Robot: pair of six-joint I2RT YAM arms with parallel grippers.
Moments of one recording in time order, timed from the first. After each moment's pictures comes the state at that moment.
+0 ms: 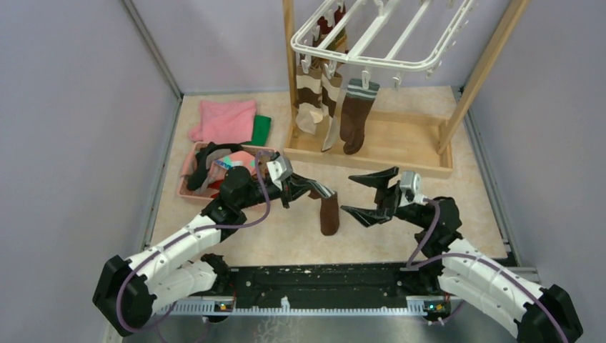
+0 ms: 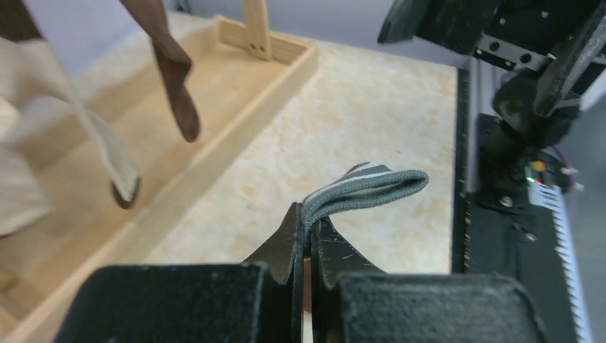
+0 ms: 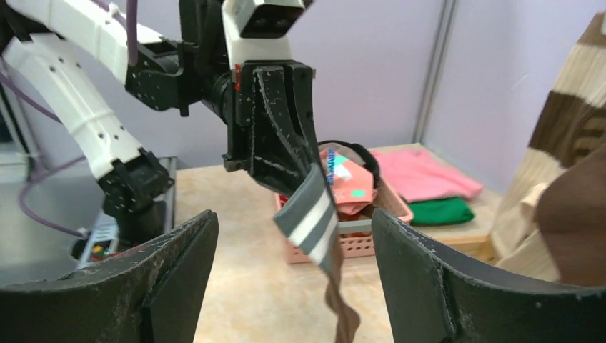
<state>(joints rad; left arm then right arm) -0.67 0.94 0.54 0.45 0.55 0.00 0.62 0.71 0.26 0.89 -0.61 0.26</state>
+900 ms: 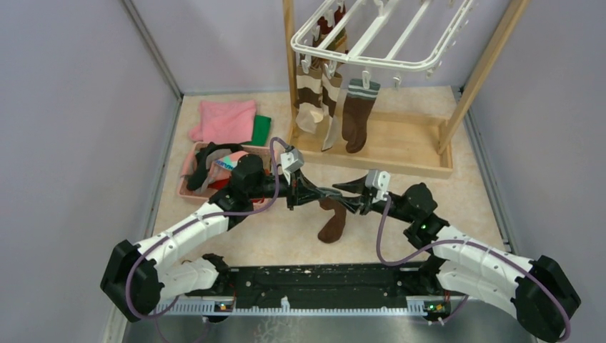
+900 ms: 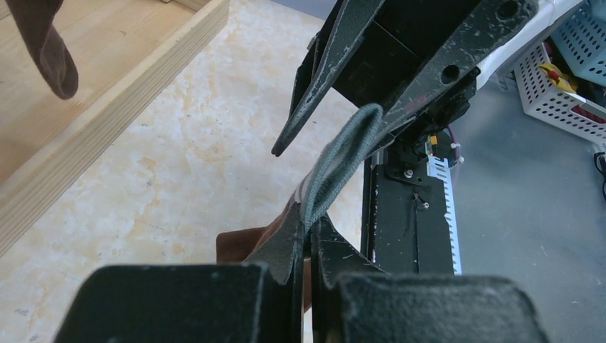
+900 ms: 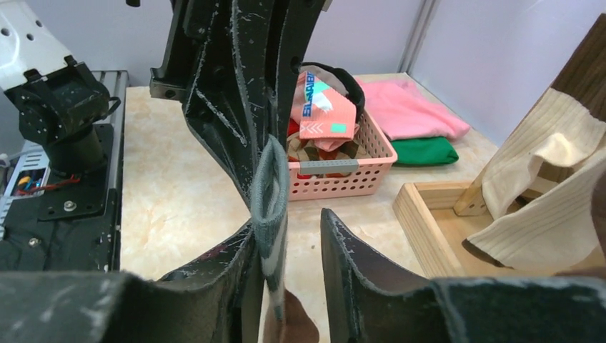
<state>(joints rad) -0.67 1.09 0.67 0.28 0.78 -0.18 0.74 0.88 0.34 0.70 -0.52 -0.09</state>
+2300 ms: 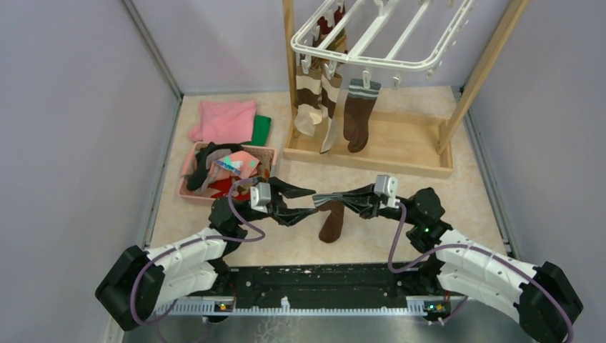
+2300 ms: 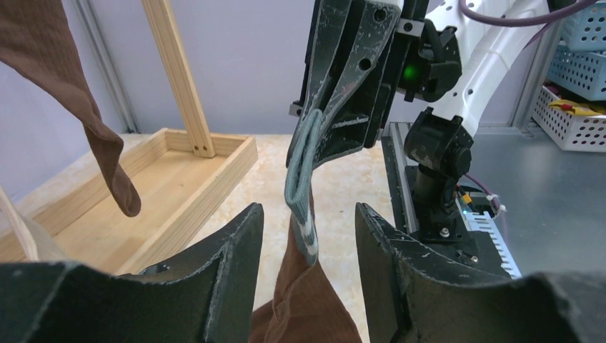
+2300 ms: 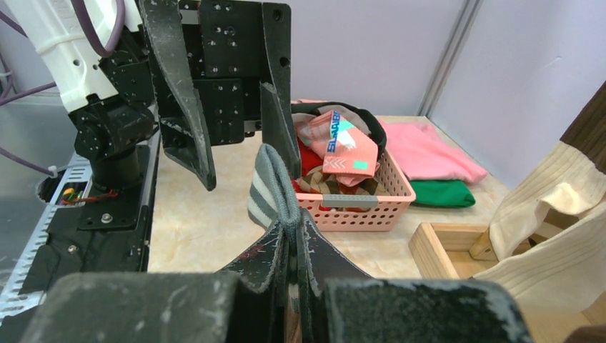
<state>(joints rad) -0.68 1.01 0.25 1.18 0.75 -0.24 0.74 0.83 0.31 0.79 -0.60 -0.04</state>
